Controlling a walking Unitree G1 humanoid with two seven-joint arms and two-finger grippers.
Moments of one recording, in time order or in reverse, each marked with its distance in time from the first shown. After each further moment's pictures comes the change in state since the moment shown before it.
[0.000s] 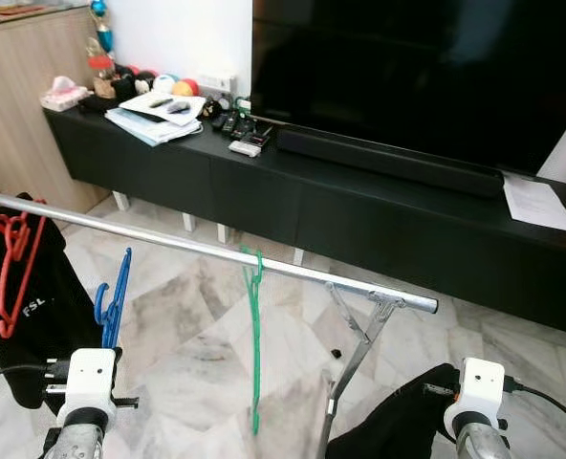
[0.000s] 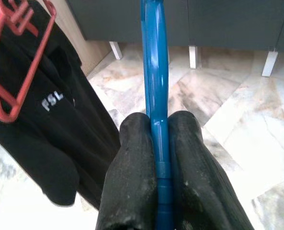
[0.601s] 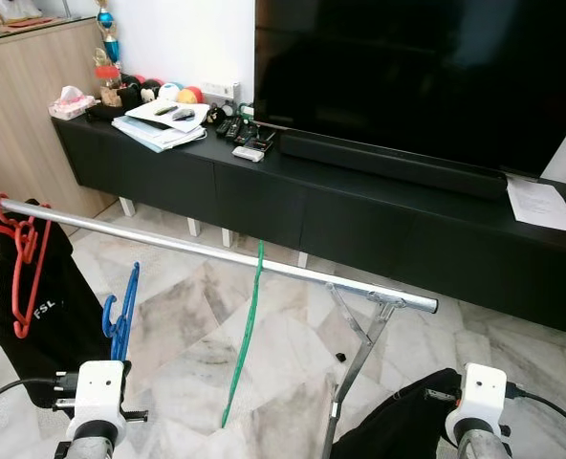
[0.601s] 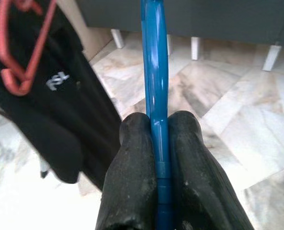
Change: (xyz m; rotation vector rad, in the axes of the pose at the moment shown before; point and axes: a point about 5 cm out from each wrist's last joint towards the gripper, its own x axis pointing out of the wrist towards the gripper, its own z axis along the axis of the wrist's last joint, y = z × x) left arm -0.003 -0.009 -0.002 -0.027 0.032 -0.012; right arm -0.006 -0.004 -0.010 -0.012 0.012 -0.022
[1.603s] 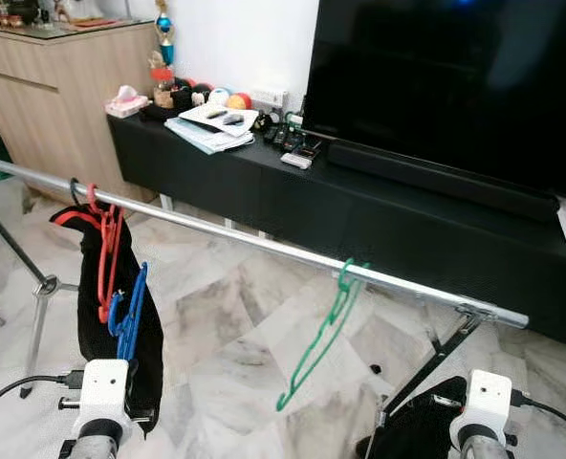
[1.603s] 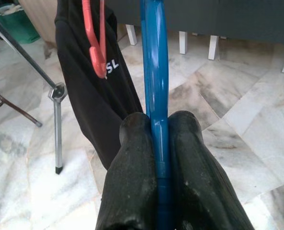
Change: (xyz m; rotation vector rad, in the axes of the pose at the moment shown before) left arm -0.001 -0.002 0.000 -0.007 0.009 -0.020; right arm -0.001 -0.004 -0.003 -0.004 0.015 -0.085
